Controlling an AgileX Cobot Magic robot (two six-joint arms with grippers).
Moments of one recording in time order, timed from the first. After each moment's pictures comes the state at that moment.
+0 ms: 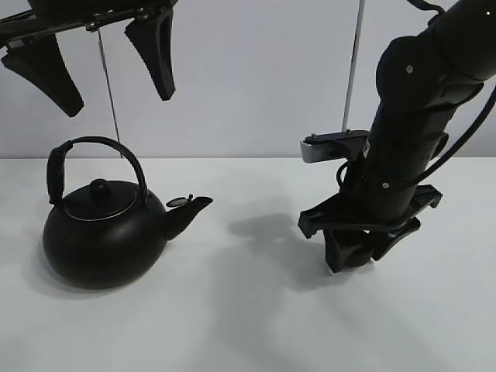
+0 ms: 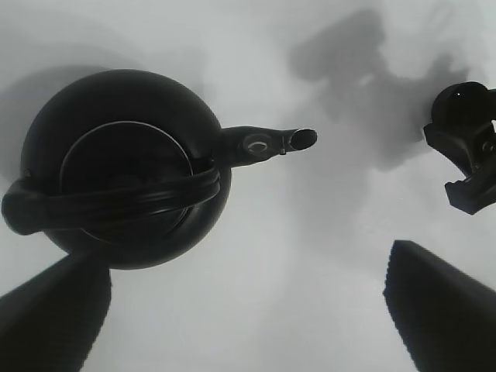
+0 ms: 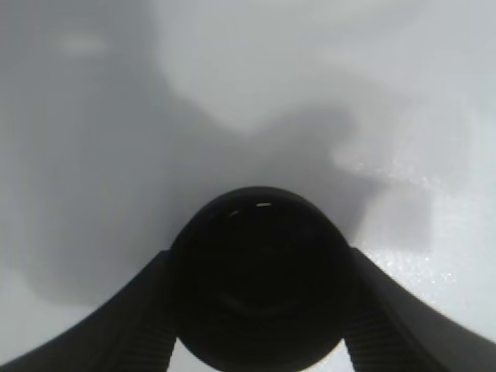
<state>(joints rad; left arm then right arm) -0.44 1.78 -1.59 -0.19 1.18 -0.20 0.38 1.97 -1.12 -0.04 0.56 0.00</state>
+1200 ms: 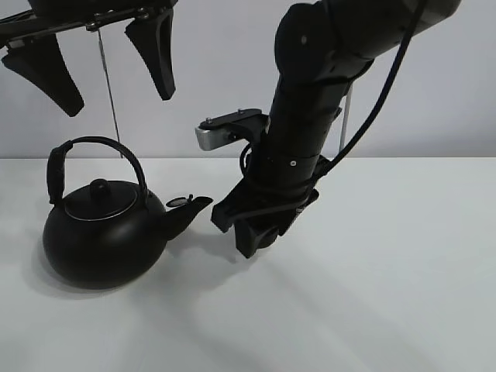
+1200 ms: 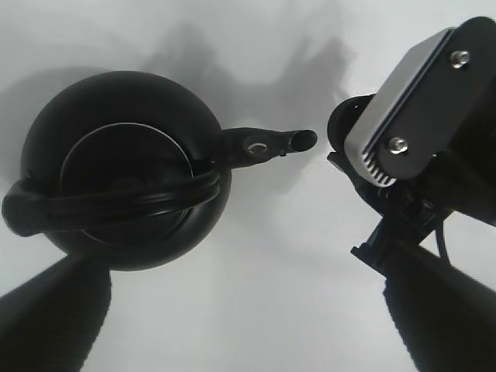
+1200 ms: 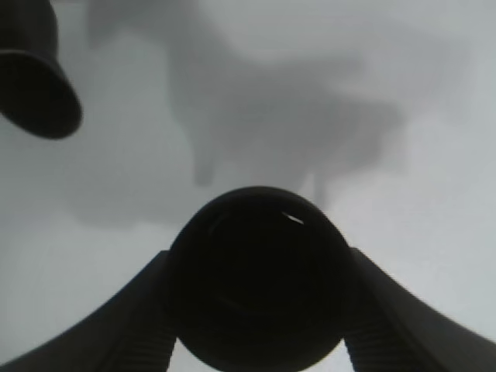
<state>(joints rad) -0.44 1.78 -1.59 -0.19 1.18 -0.20 0.56 2.08 -1.41 0.03 0.69 -0.26</state>
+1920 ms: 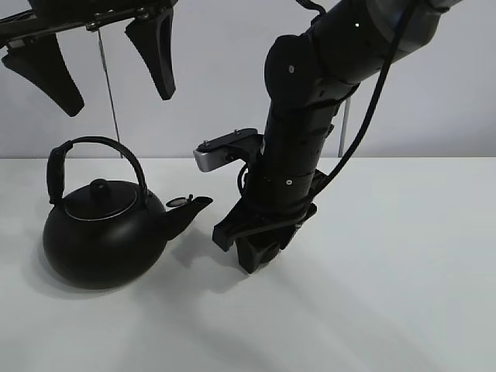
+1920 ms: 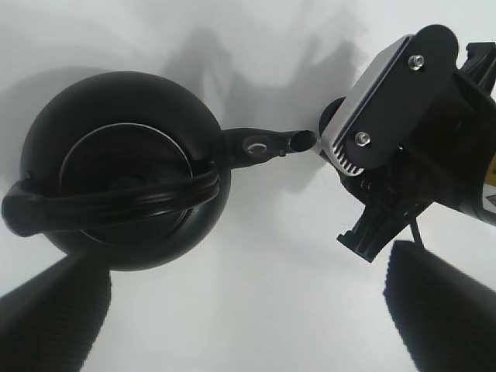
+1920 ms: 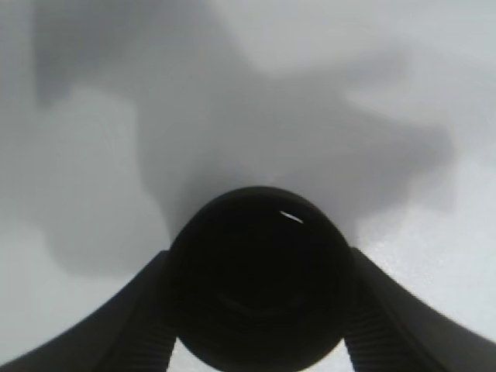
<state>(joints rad) -0.44 1.78 -1.59 -0.19 1.18 -0.20 0.57 2.14 -1.43 0.00 0.68 -0.25</state>
